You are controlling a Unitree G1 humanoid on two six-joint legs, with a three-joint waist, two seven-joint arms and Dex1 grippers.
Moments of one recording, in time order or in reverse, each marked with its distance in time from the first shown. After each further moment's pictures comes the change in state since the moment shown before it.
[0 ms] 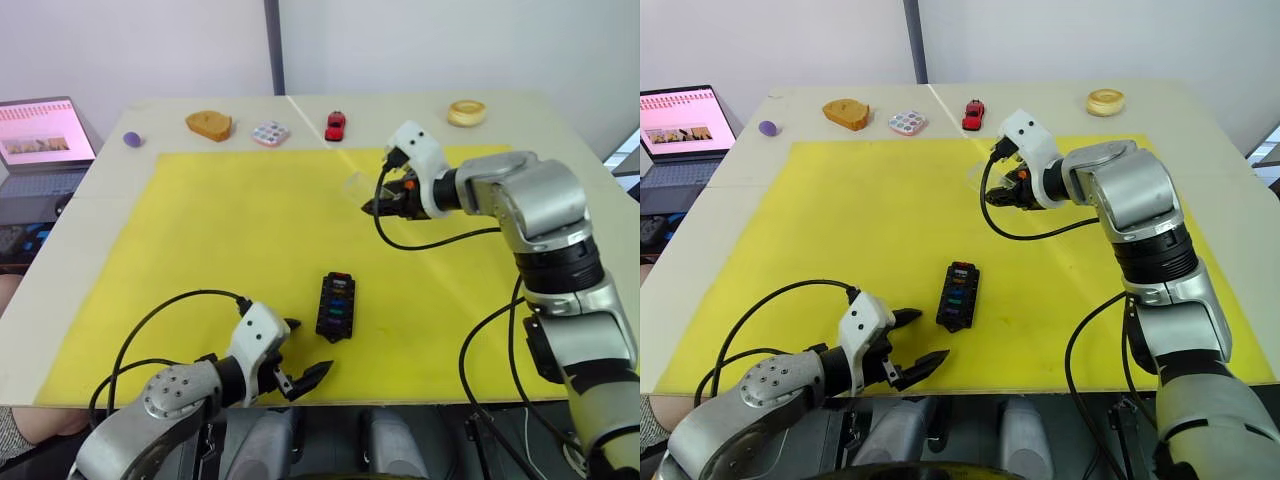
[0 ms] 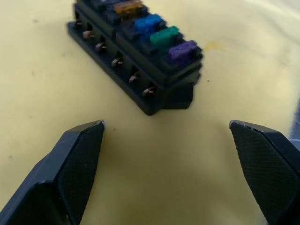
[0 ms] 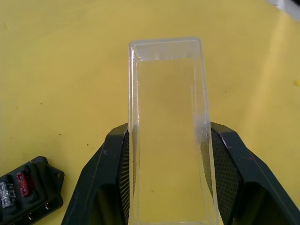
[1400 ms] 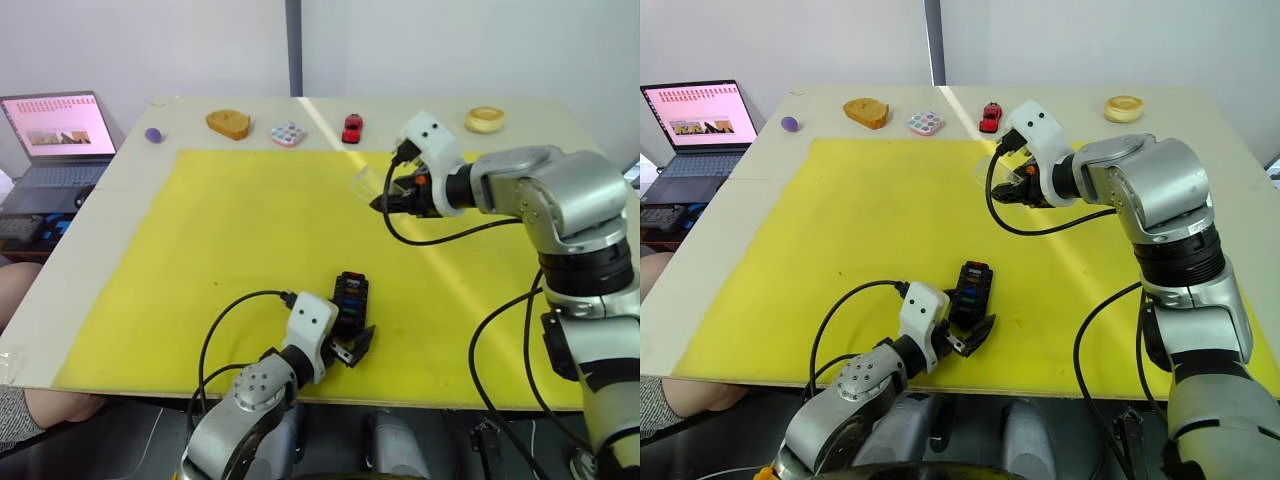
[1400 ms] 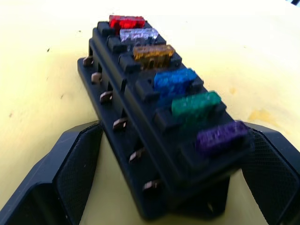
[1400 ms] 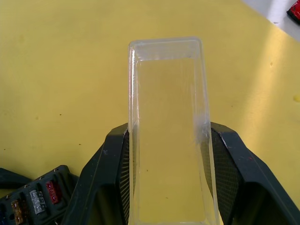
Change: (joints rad) left arm -0.080 -0.407 -0.248 0.290 0.270 -0.177 0.207; right arm -0.002 -0.076 -0.022 -0.117 0.131 0.106 -0.114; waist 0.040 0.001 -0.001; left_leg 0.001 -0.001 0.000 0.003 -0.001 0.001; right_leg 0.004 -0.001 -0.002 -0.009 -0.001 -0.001
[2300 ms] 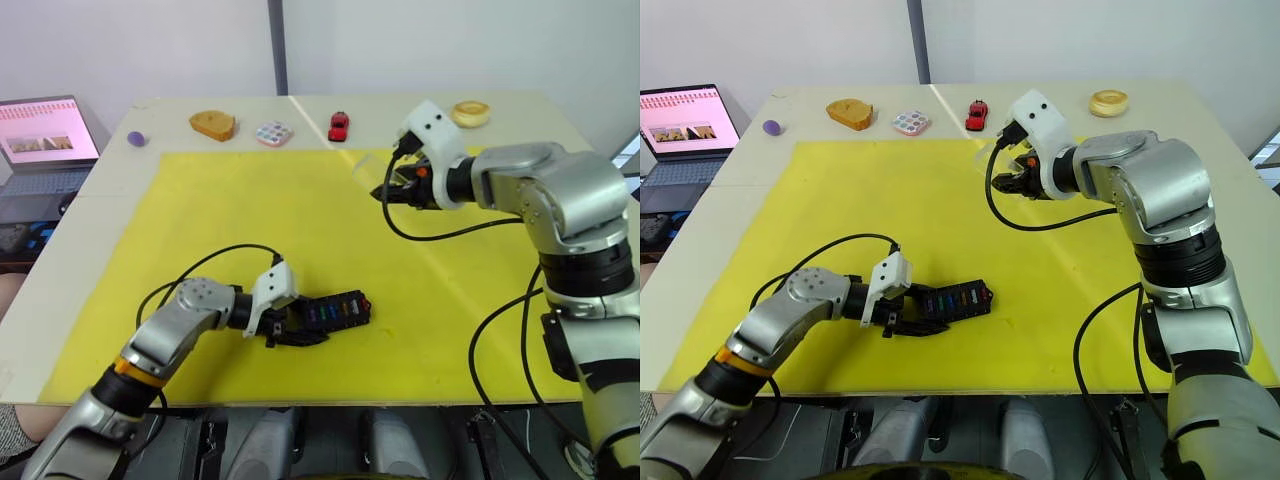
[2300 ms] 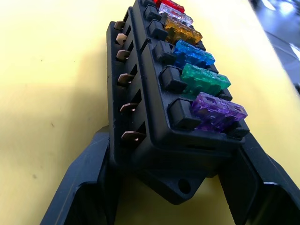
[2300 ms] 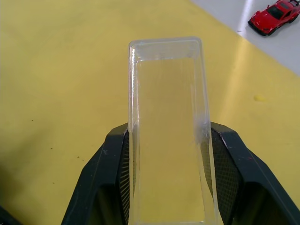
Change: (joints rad) left arm -0.553 0.486 0.074 0.558 -0.170 -0.307 -1.041; right arm 0.006 0.005 -0.009 -0.005 -0.001 -0.075 -0.051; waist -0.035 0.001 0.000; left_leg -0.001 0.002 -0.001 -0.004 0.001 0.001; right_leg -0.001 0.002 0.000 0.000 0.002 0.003
